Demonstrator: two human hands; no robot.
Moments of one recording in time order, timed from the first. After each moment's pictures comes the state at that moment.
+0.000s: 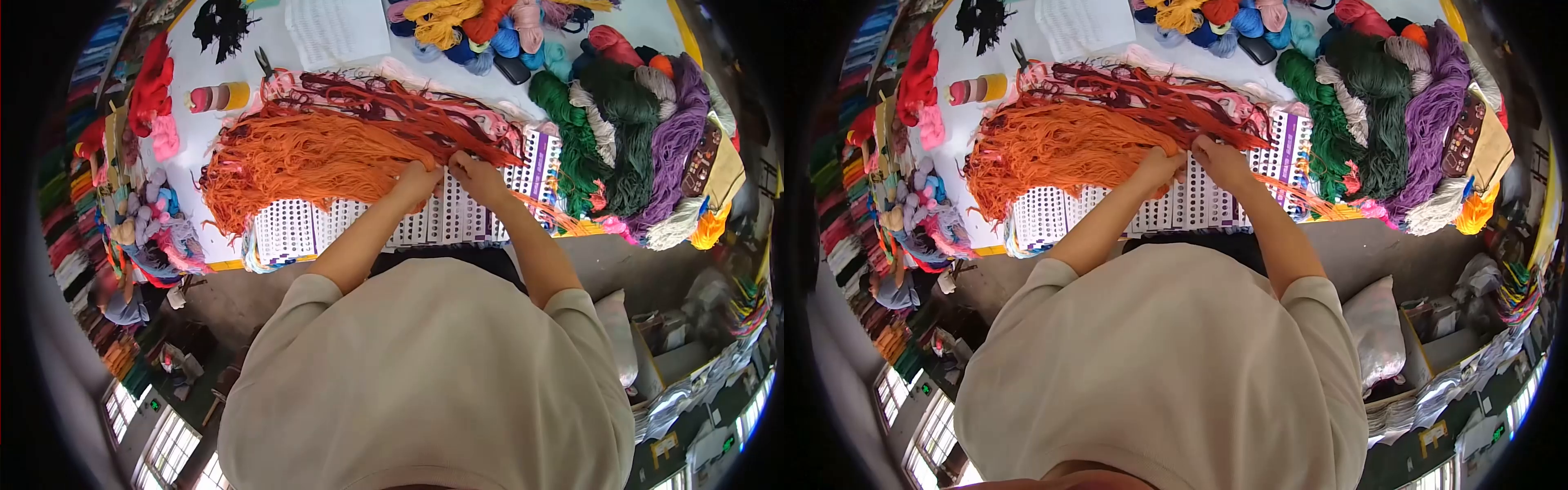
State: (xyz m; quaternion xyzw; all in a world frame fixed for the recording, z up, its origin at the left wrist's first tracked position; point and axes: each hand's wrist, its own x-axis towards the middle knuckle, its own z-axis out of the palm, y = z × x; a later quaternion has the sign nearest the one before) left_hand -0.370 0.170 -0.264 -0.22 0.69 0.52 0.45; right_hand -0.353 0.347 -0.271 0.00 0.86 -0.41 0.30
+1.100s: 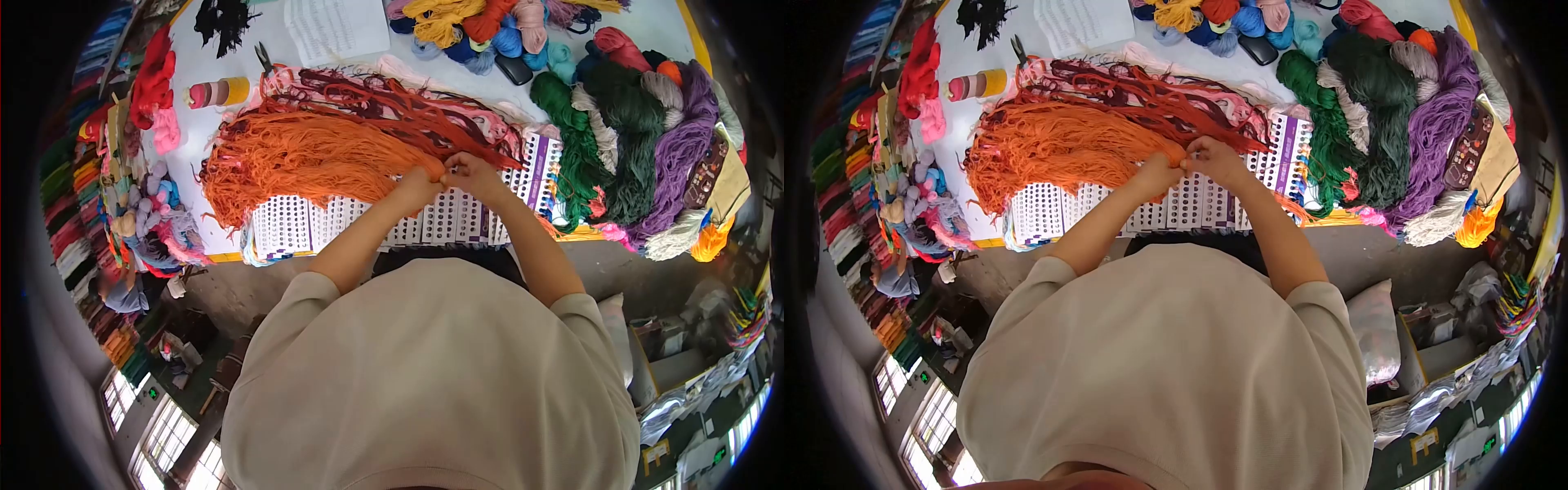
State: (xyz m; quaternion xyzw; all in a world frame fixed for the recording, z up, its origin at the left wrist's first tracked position) left_hand -0.361 0.169 -0.274 -0.05 0.77 0.42 0.47; right_hand -0.359 0.358 -0.283 0.10 0.60 -0.67 0.42
